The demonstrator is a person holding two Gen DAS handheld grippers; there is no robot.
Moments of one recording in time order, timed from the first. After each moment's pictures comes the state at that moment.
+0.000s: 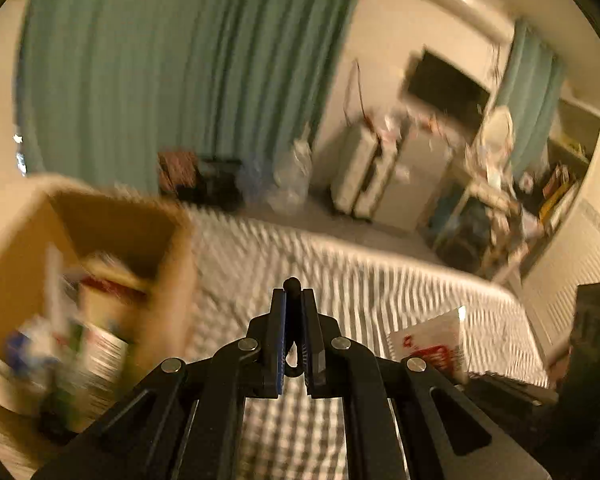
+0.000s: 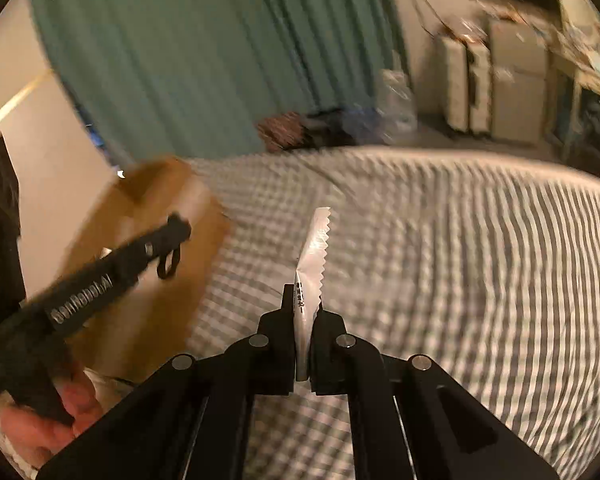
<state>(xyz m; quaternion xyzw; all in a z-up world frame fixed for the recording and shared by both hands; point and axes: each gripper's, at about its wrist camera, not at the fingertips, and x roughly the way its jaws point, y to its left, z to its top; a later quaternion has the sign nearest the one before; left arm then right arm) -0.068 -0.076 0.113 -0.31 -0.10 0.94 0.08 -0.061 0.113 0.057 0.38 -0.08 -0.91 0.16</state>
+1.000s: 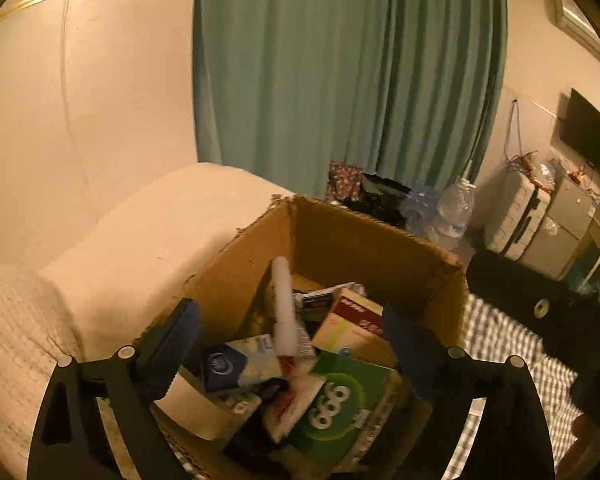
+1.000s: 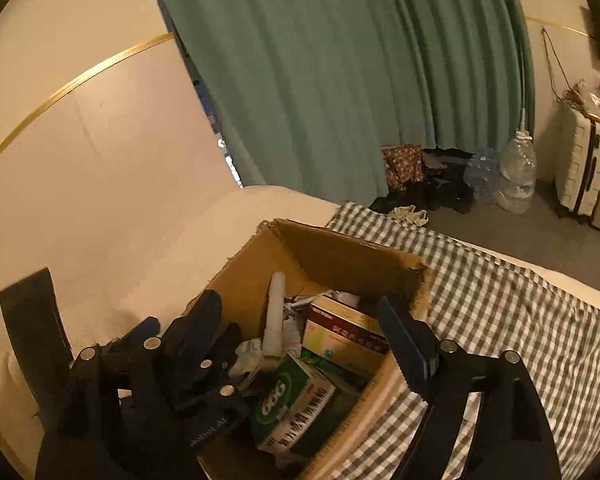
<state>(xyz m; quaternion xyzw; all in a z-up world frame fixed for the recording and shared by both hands) -0.060 -0.207 0.108 -0.32 -0.10 0.92 -0.19 -0.112 -0.060 0.109 0.35 -0.03 -0.88 0.32</state>
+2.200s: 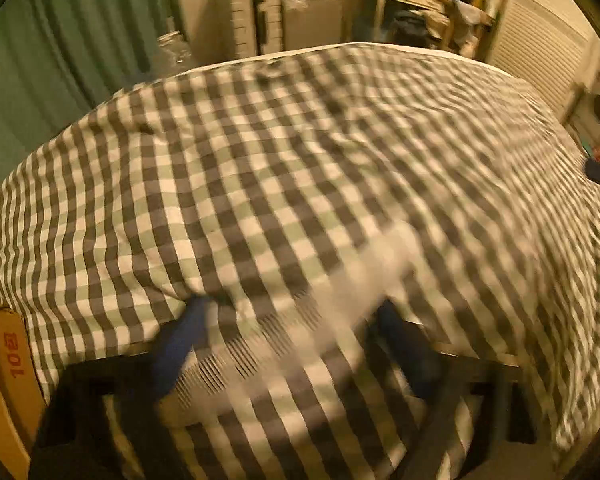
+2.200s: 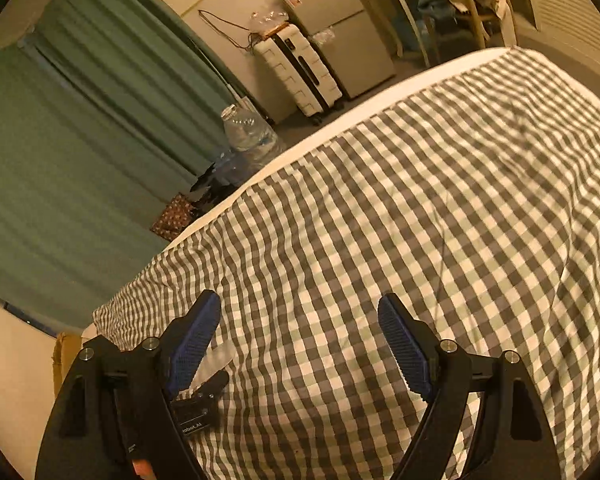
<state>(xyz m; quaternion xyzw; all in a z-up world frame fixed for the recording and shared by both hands) -0.185 0.081 -0.064 -0.49 0.17 0.81 0.26 -0.086 0.328 -0.044 0.38 -0.34 -0.86 -0.06</state>
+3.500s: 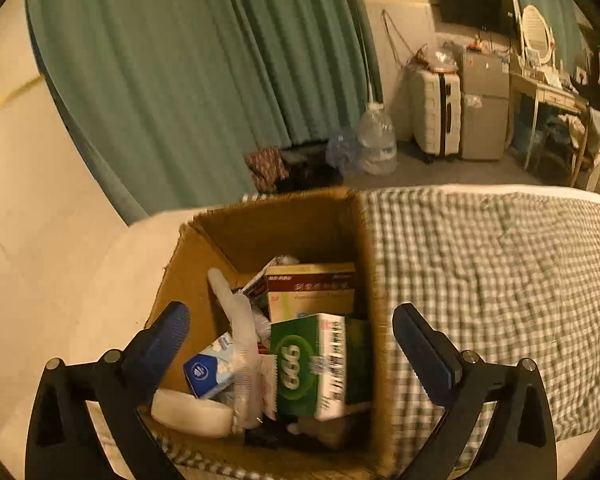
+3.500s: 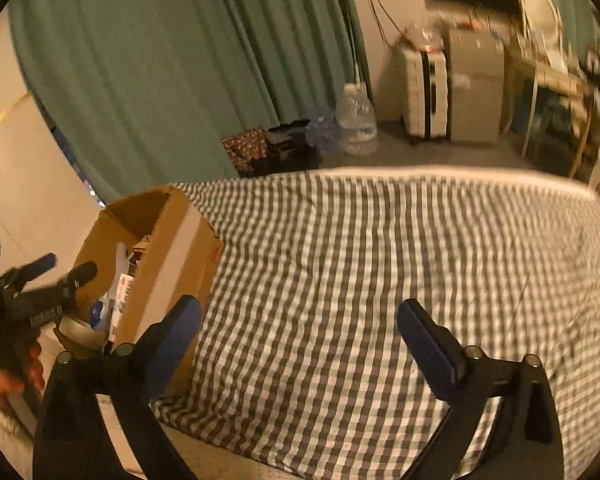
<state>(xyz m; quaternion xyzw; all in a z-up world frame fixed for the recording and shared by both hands) -0.015 -0.115 0.144 -0.36 0.11 0.93 -0.05 -0.026 0.105 0.085 0.38 -0.09 -0.92 0.08</state>
